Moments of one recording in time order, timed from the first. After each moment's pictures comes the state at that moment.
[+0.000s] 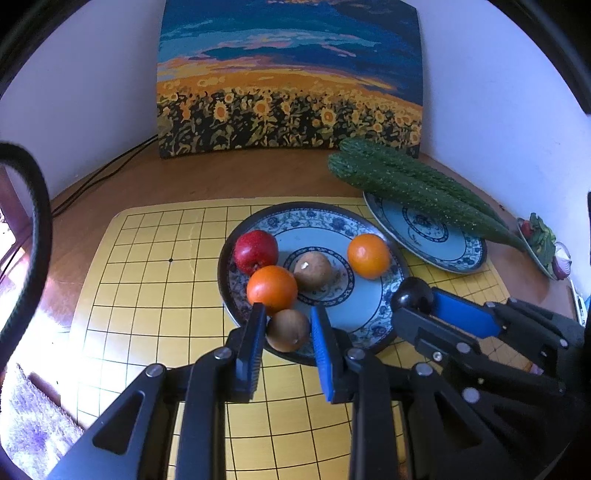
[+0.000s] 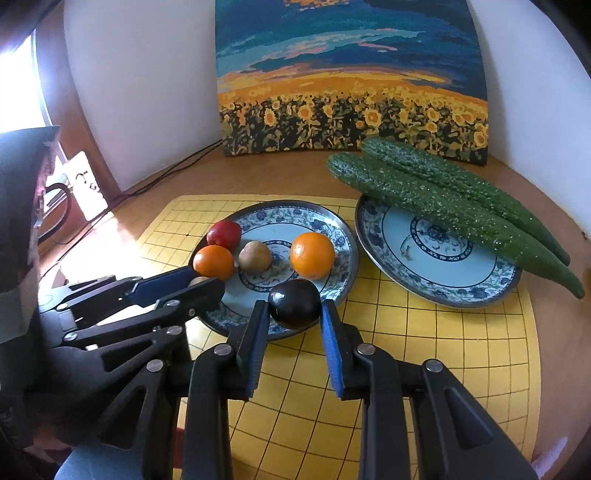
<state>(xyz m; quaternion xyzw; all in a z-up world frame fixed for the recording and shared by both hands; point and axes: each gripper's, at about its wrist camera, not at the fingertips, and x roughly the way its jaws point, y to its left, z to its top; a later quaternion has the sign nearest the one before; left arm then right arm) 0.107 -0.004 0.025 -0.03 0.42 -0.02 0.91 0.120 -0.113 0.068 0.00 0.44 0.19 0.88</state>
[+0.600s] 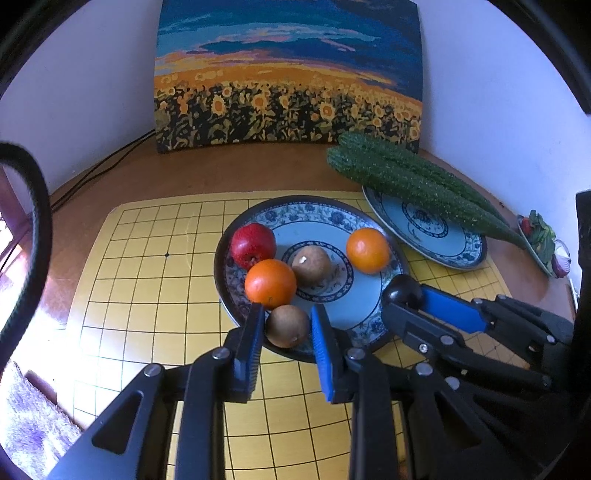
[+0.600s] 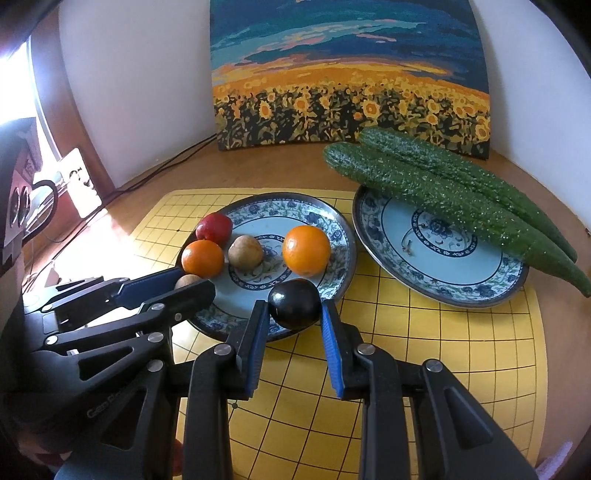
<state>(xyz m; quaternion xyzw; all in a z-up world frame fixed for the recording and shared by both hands) 0.109 -0.005 0.022 -0.03 0.43 -0.03 0.90 0.126 -0.112 0.060 0.00 0.44 0.19 0.88</state>
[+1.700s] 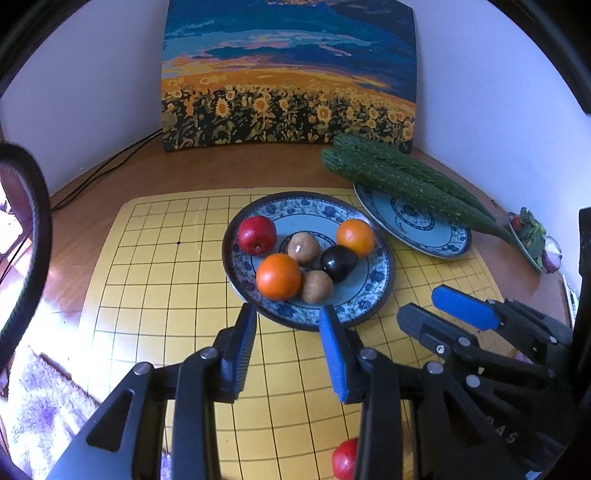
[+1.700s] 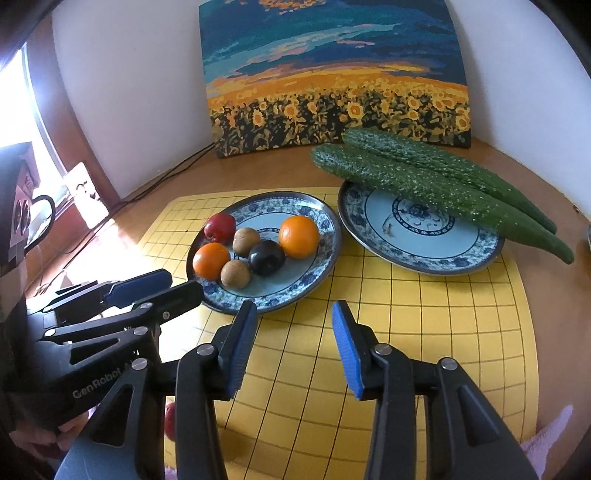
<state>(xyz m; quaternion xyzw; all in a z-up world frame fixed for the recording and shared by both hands) 0.088 -0.003 0.036 -0.04 0.43 -0.03 0.90 0.101 -0.129 0.074 0.03 0.44 0.18 0.88</state>
